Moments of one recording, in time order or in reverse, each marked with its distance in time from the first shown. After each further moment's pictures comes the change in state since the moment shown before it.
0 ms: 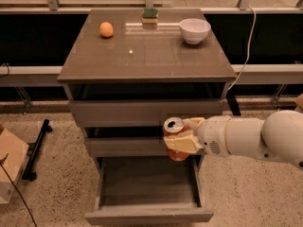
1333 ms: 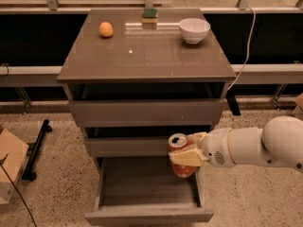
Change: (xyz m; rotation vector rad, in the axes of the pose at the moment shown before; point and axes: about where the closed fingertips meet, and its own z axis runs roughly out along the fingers) arm 0.053 0.003 0.004 -0.074 0.108 0.085
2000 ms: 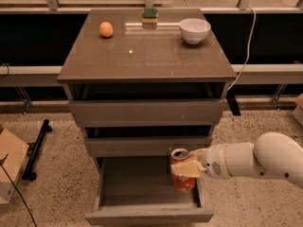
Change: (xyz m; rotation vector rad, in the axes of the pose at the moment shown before) arm 0.060 -0.018 0.030 -0.027 0.046 0.190
